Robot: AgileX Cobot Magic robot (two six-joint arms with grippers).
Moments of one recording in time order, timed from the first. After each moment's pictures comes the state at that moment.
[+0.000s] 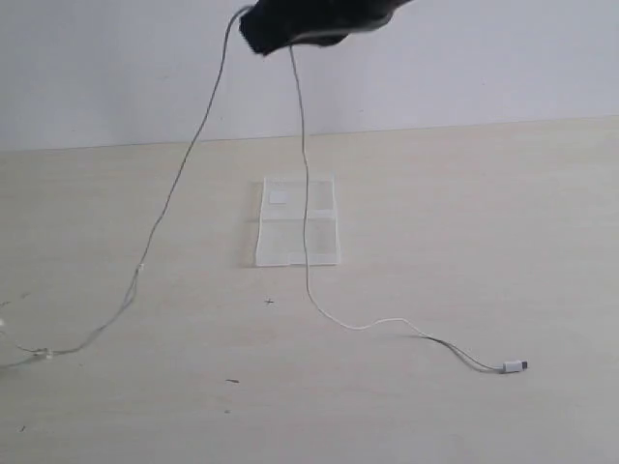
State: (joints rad) left arm 0.05 0.01 0.00 0.18 0.37 -0.37; right arm 0.60 1.50 -1.47 0.52 0.76 -0.67
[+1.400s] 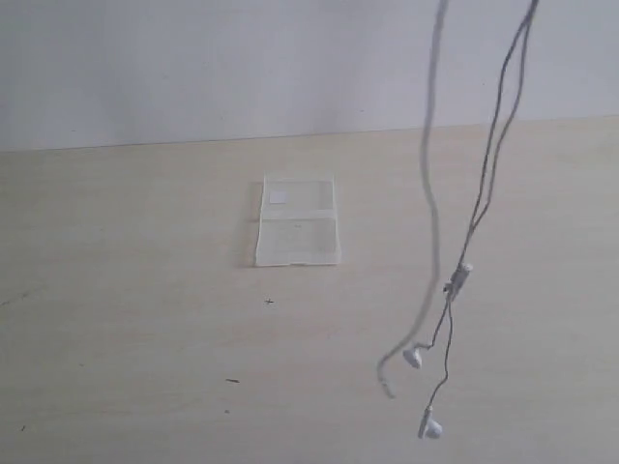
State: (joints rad) left arm 0.05 0.01 0.00 0.18 0.37 -0.37; right arm 0.60 1.08 -1.63 0.62 0.48 -0.51
